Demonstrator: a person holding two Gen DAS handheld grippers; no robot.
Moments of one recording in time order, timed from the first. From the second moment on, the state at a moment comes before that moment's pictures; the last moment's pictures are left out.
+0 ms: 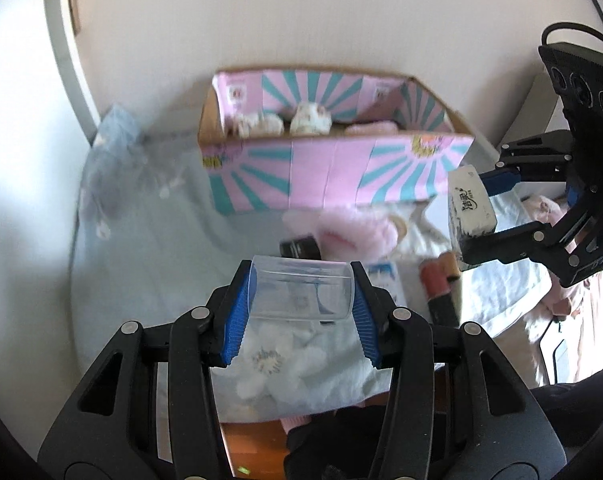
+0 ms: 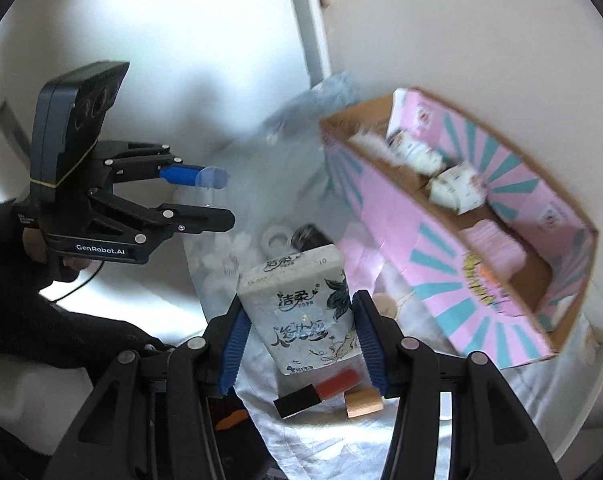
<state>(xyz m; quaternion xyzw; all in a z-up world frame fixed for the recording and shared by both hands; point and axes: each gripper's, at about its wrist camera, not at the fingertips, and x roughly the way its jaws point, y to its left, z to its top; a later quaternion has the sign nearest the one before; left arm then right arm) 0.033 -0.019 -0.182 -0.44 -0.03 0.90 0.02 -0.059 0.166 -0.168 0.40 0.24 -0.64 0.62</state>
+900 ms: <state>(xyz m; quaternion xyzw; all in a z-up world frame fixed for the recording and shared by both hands) -0.091 -0.057 -0.103 -0.44 0.01 0.89 0.09 -0.155 0.160 -0.107 0.45 0.19 -0.75 0.46</state>
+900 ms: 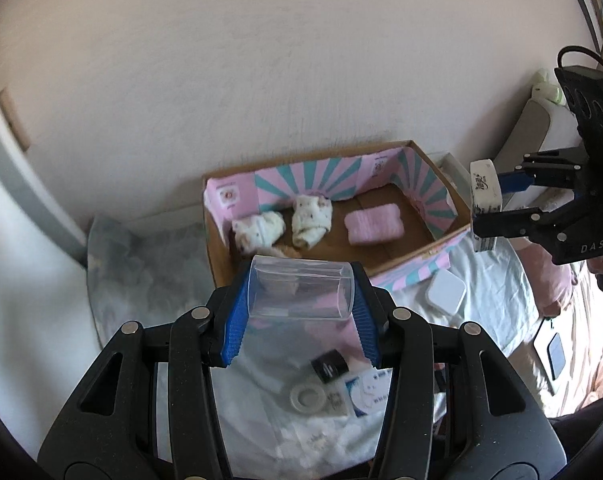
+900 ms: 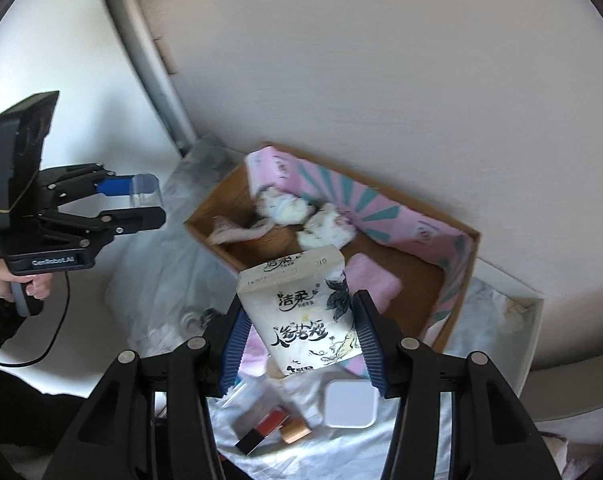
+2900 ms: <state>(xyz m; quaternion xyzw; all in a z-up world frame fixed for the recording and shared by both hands) -0.162 -0.055 -0.083 -0.50 -0.04 0.86 0.06 -0.203 0.154 -0.069 0.48 0.08 -0.80 0.35</state>
